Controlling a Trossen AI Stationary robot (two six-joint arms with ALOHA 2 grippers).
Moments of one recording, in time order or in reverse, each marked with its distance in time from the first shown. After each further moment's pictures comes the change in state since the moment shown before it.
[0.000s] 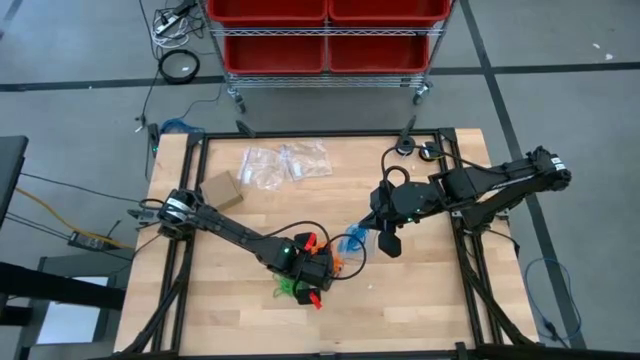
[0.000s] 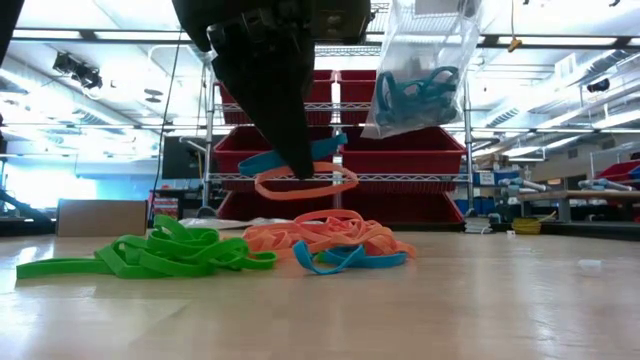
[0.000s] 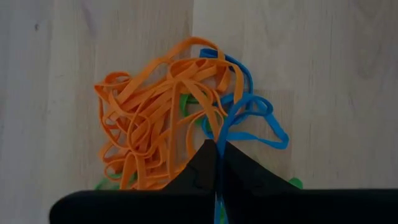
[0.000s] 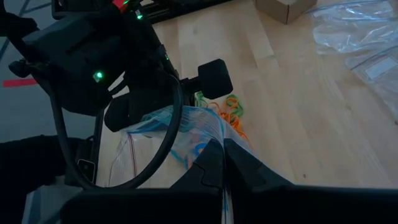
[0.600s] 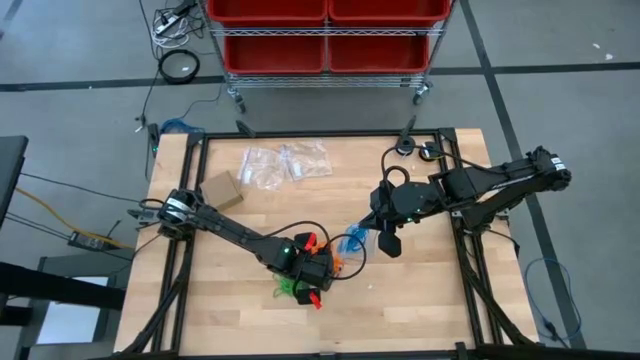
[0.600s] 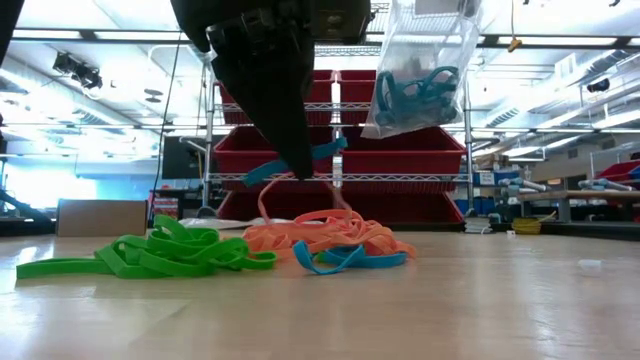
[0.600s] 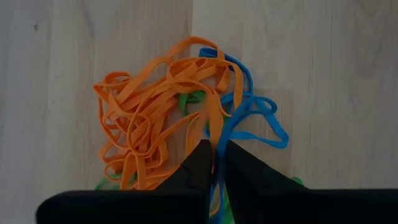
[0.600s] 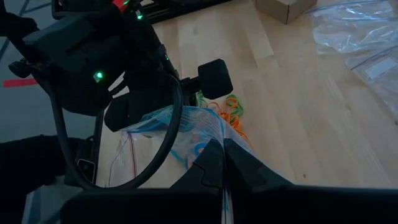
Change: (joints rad) left arm 0.000 0.000 0.000 -0.001 0.002 0.005; right arm 0.000 0.000 0.000 0.000 0.000 0.000
